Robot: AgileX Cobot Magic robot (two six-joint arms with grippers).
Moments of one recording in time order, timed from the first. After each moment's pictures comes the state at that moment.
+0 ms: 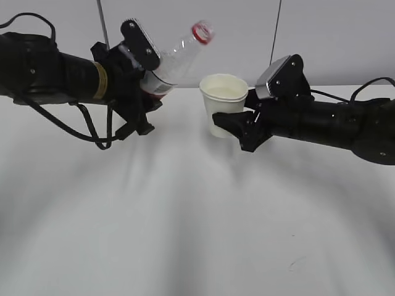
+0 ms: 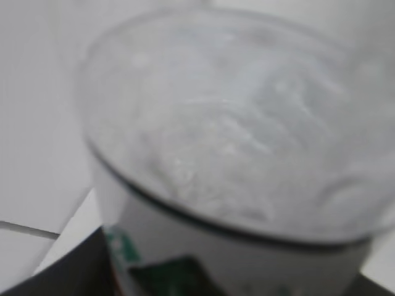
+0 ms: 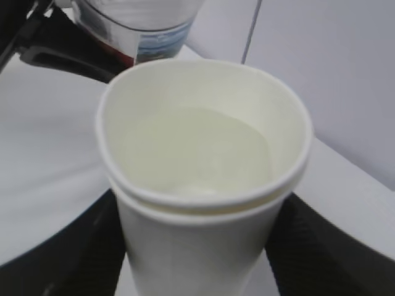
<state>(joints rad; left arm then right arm) -0.42 1.87 -1.19 1.19 -0.05 -0.42 0.15 1.98 -0.98 -0.89 -0.85 0.31</state>
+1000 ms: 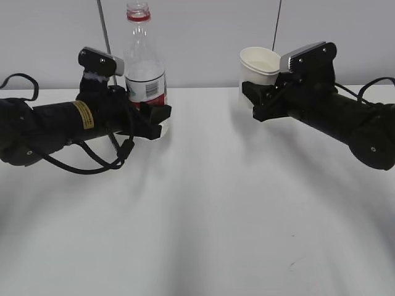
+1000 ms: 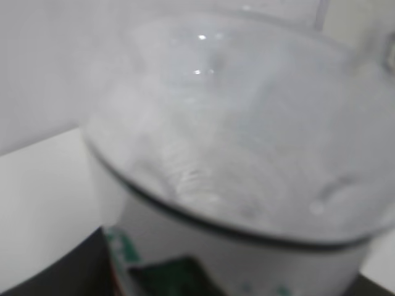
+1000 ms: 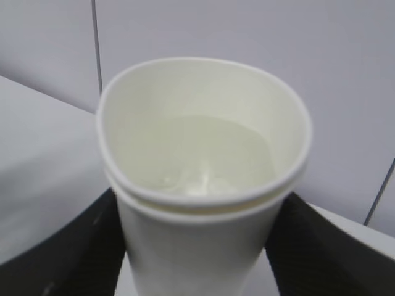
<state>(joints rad) -0.32 1.95 -0.97 0.65 -0.68 -0.43 0.12 2.00 -0.98 -0.43 -0.86 0.14</state>
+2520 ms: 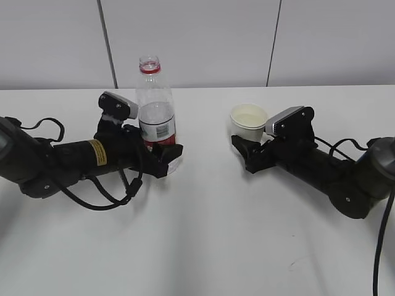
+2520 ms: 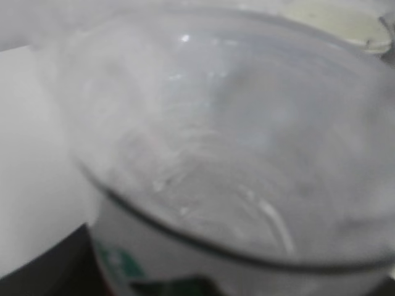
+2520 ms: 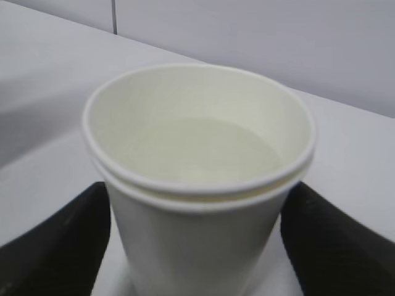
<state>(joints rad) -0.32 2.17 -0.97 0.70 -0.85 -0.40 0.12 2.32 -0.98 -0.40 -1.11 0.00</state>
